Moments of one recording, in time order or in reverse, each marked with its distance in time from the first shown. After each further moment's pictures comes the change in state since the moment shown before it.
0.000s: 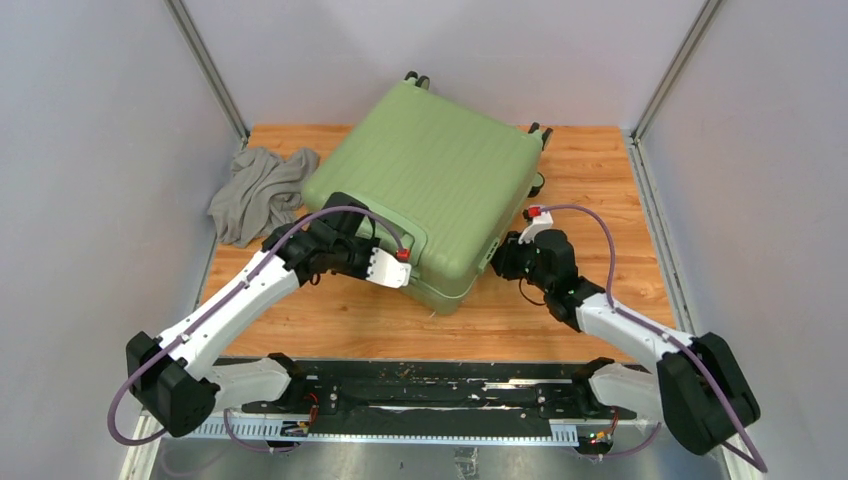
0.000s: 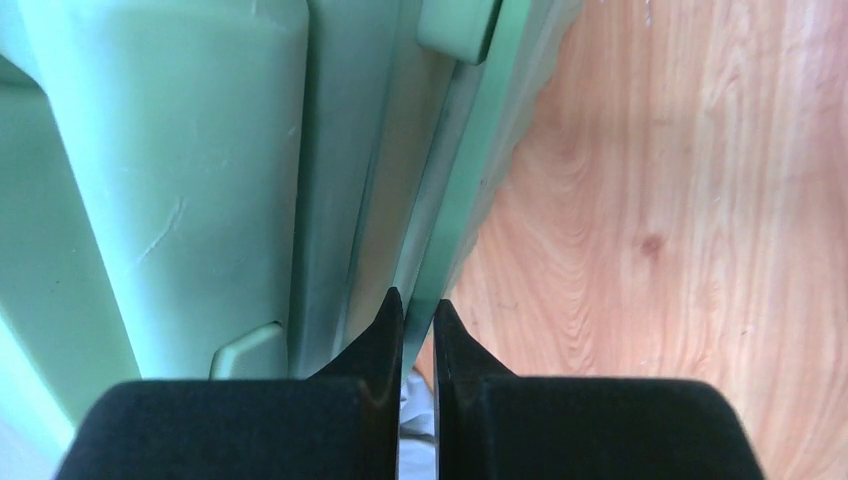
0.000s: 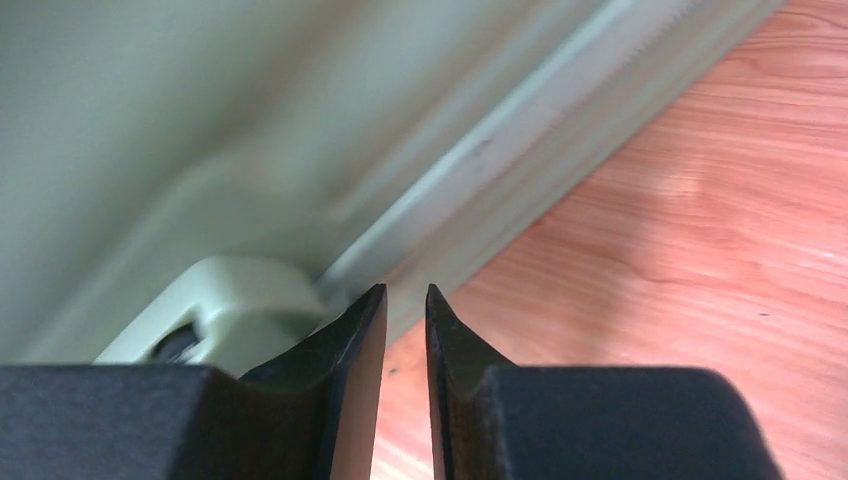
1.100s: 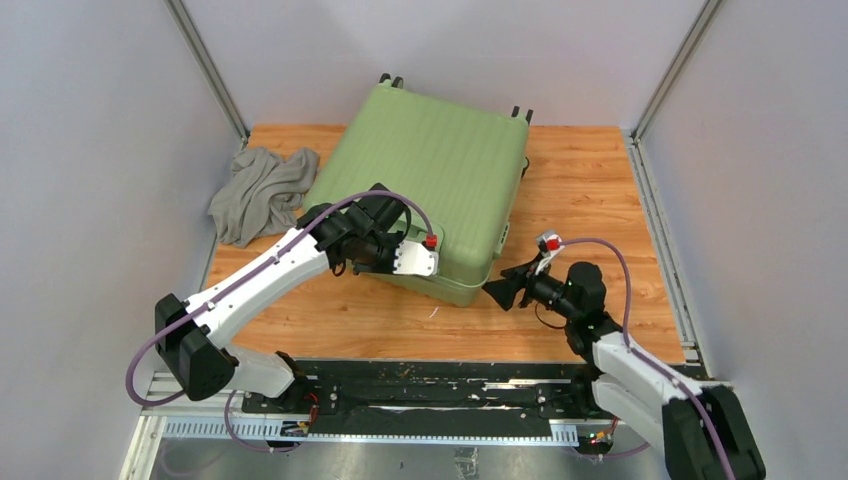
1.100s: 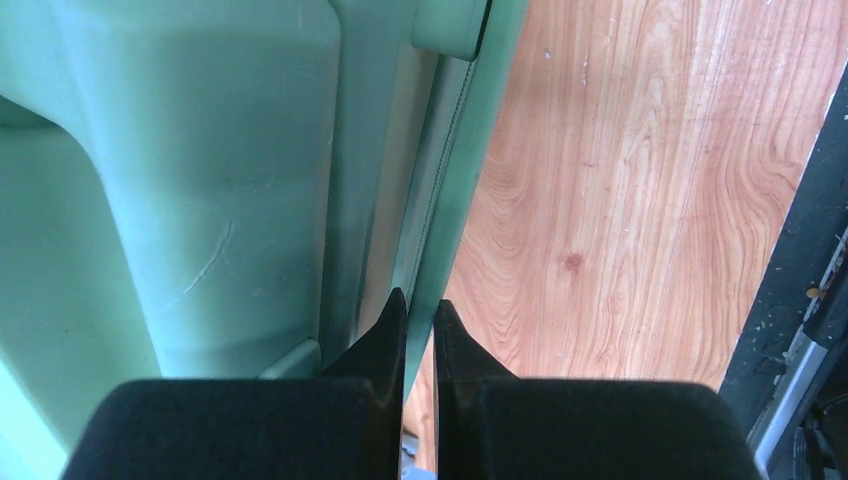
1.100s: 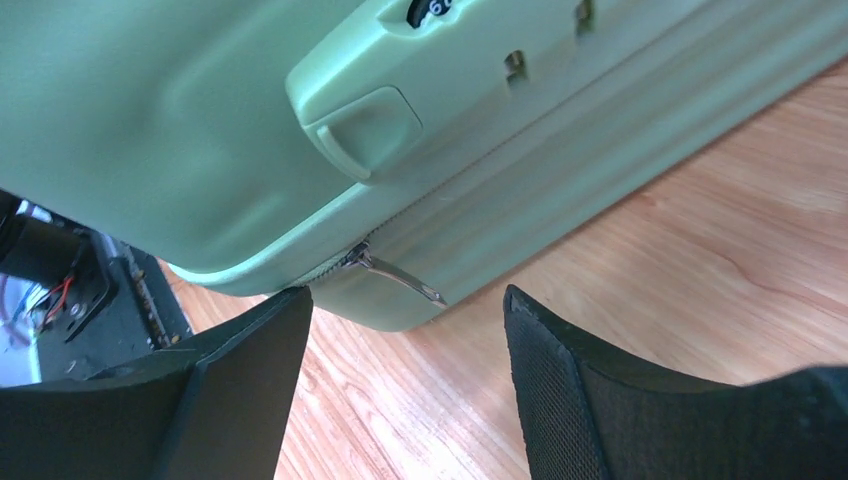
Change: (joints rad) left arm -0.182 0.193 0.230 -0.160 -0.115 -0.330; right arm -0.192 -0.255 -0.290 0.220 -0.431 -0.109
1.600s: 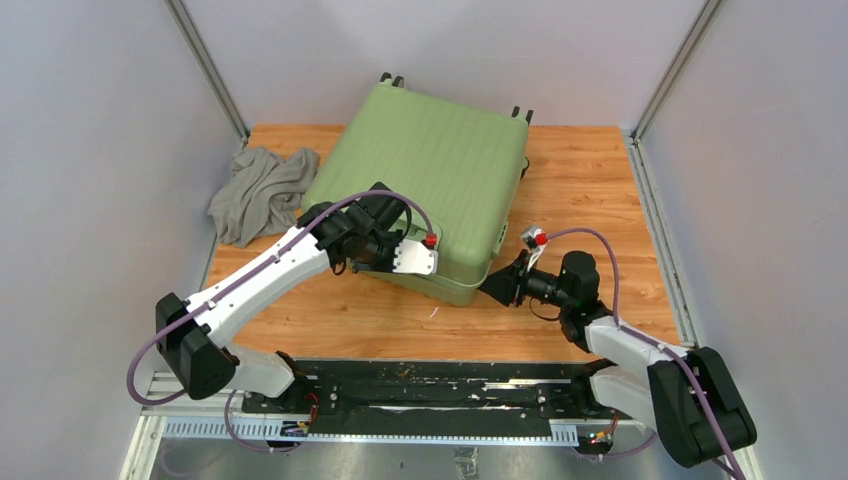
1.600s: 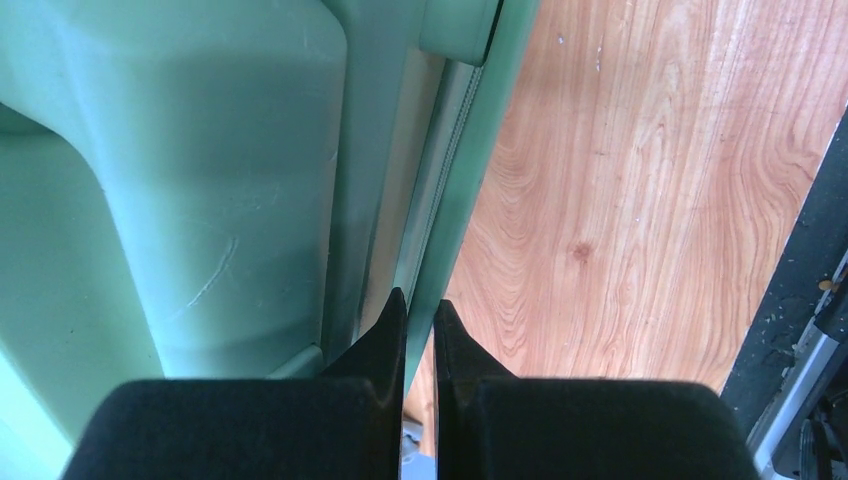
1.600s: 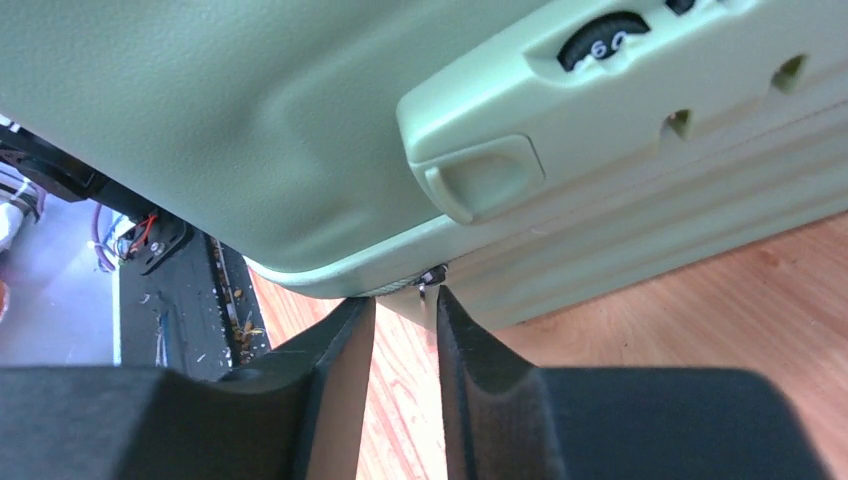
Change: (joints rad) left arm -0.001 0.007 0.016 -0.011 -0.040 0.006; right arm -0.002 0.243 0.072 0.147 -0.242 -0.007
